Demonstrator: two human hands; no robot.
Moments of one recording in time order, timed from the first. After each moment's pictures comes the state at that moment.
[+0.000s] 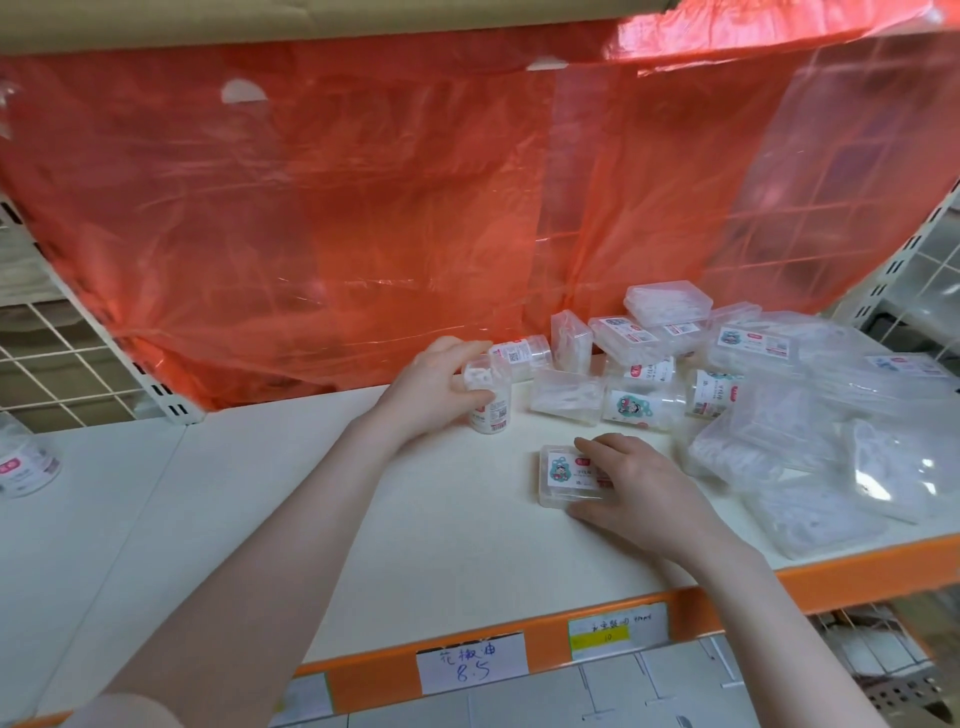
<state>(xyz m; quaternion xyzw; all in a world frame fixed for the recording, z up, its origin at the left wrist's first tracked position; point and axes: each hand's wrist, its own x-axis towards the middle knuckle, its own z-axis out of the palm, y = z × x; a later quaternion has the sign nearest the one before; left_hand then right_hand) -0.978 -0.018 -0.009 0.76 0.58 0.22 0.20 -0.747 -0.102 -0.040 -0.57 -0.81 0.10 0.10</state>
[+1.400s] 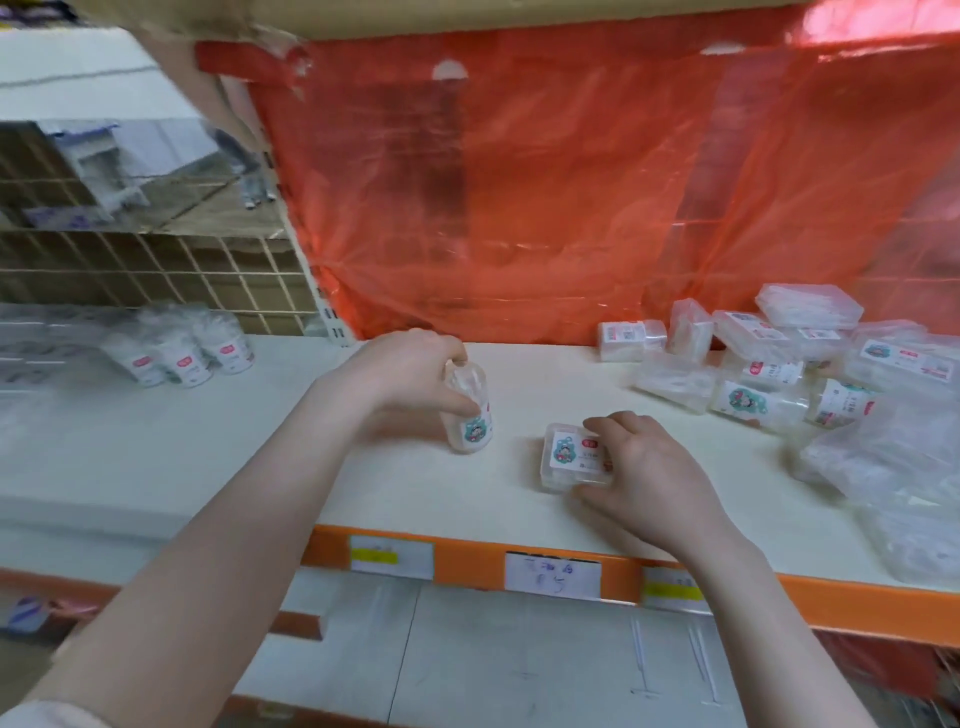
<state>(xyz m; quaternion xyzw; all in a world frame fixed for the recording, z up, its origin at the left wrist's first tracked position) -1.059 -0.136 0.053 0.71 0.70 -0.02 0.05 -0.820 -0.141 -0.017 -0.48 -0.87 0.07 0.12</state>
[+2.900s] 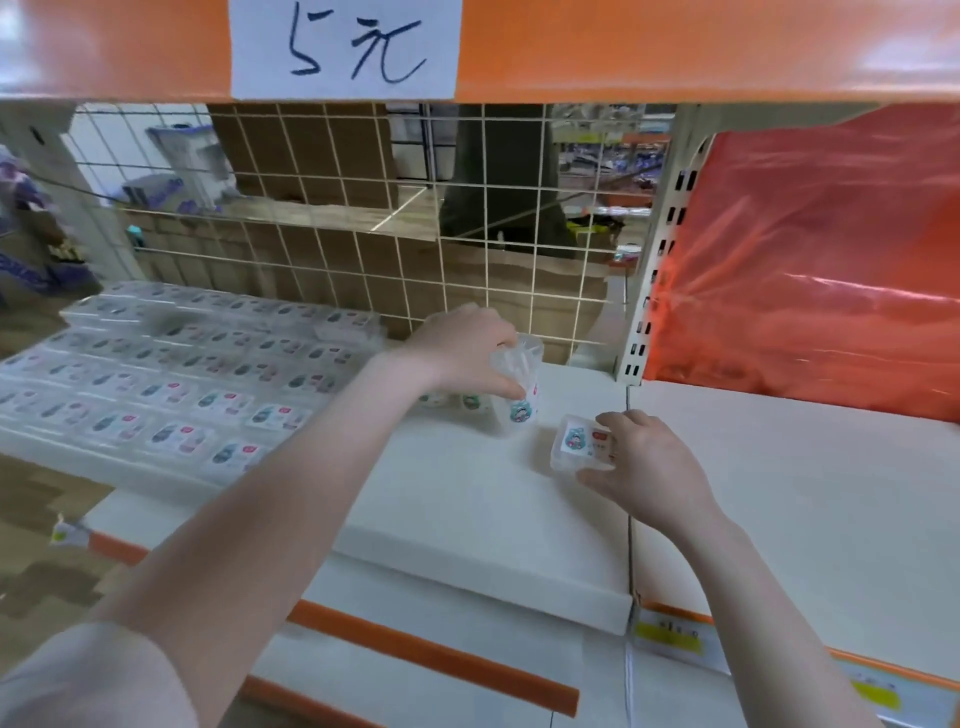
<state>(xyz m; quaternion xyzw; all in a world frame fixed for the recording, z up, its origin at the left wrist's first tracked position) -1.417 -0.180 0.059 0.72 0.69 0.03 0.01 -1.202 -0.168 -0.021 -0.49 -0.85 0.10 0.14</state>
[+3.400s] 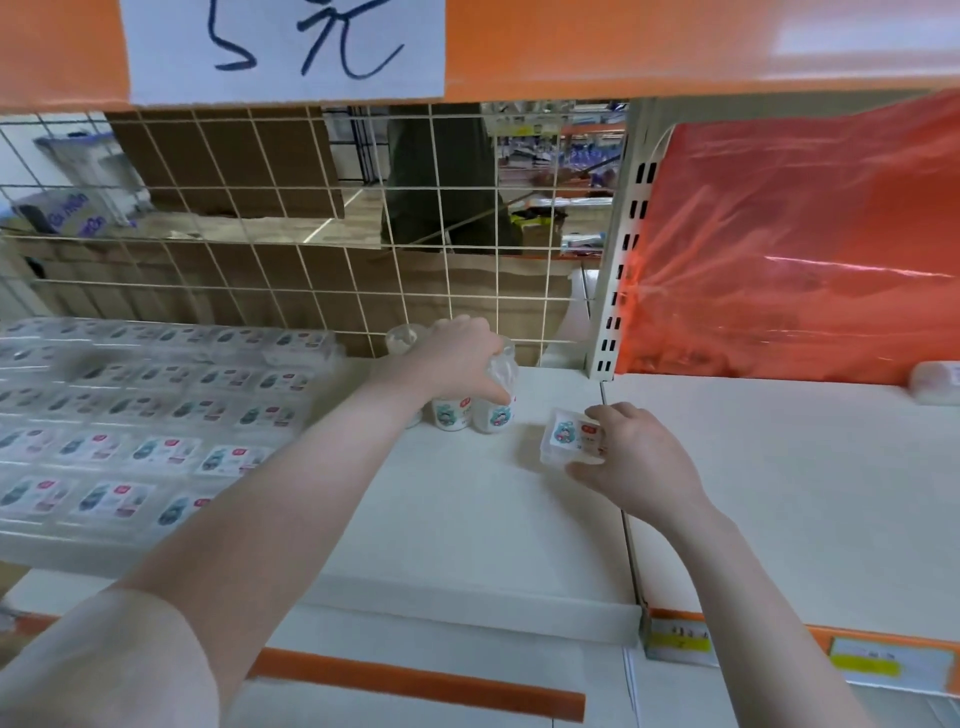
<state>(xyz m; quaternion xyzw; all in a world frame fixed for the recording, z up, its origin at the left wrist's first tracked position) -1.417 -0.137 0.042 0.76 0.65 -0.03 -0.03 -1.211 -0.162 -0.021 -0.54 -0.82 0.10 0.15</state>
